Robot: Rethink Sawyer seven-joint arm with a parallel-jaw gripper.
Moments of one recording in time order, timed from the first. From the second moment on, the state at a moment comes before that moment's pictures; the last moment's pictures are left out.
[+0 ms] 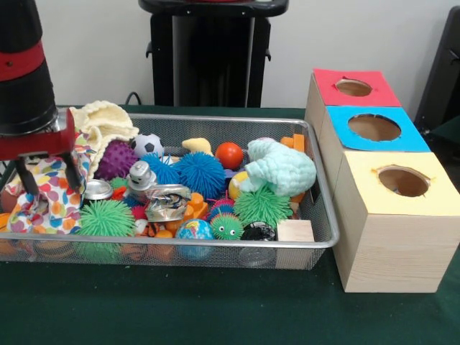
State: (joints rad) arm -0.88 -0.43 0.60 1.23 -0.63 1.06 1.37
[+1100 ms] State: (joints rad) arm -0.88 -0.37 0.60 1.22 -0.69 1.06 1.29
